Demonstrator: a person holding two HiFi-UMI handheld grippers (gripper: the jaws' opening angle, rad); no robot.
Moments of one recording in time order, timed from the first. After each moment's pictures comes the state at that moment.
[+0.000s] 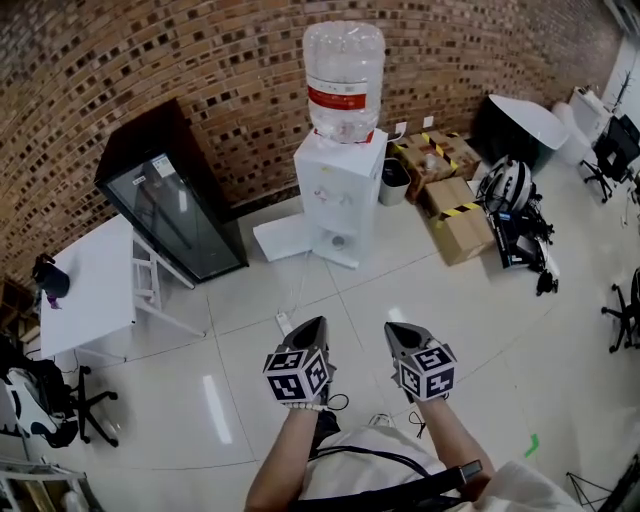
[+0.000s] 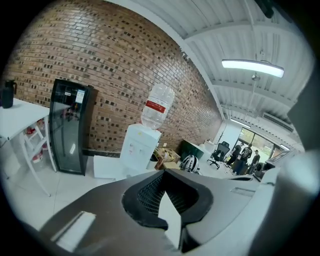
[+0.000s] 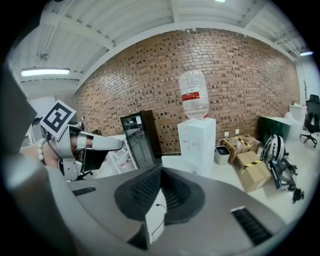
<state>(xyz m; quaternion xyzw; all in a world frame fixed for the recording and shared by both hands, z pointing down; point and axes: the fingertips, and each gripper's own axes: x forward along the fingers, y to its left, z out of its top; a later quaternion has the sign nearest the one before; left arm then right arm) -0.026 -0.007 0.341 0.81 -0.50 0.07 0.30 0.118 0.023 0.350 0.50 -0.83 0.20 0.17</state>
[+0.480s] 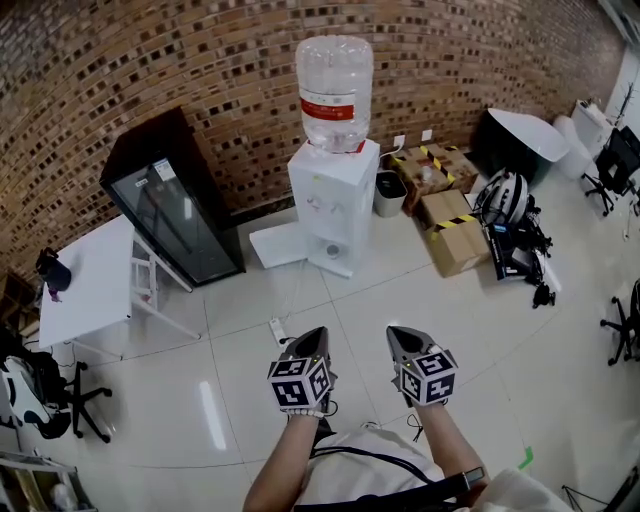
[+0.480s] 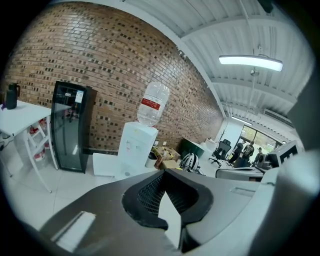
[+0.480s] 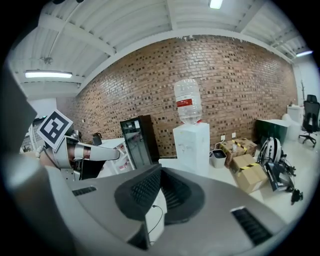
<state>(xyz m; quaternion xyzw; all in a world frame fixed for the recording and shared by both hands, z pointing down) 0.018 0.025 0.347 0.81 -0.51 0.08 0.29 0.166 0.043 0.336 0.50 -0.83 0.18 0.16</state>
